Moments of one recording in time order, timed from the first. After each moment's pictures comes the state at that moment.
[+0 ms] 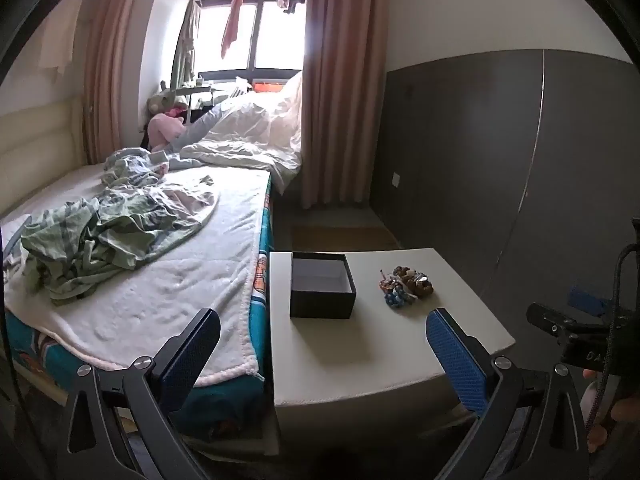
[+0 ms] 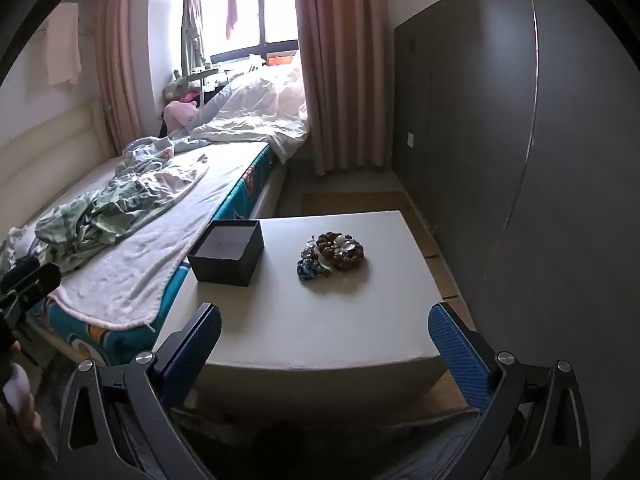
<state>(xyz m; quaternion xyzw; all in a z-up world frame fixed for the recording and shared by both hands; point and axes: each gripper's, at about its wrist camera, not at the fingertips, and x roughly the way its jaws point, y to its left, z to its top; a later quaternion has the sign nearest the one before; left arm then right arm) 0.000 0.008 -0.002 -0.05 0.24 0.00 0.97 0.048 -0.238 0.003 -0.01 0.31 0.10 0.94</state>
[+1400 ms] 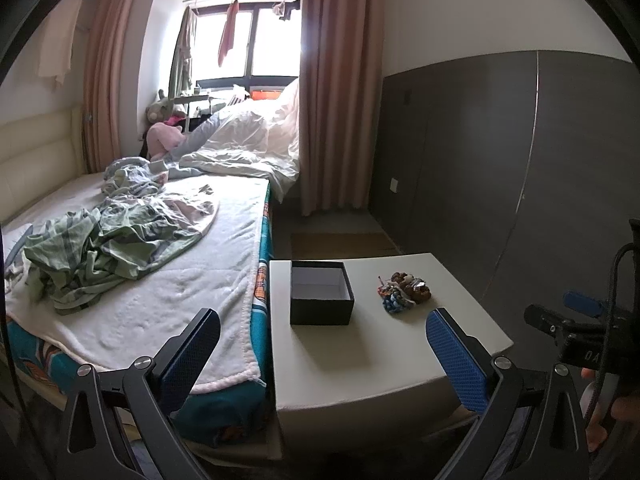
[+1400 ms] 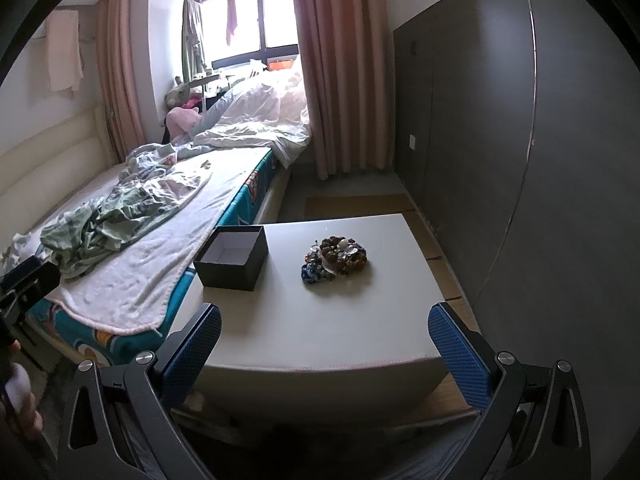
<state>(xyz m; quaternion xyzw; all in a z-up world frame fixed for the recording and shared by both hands) -0.009 0.009 0.009 -0.04 0.23 0.00 0.97 0.044 -0.239 0.005 0.00 0.31 0.10 0.95</state>
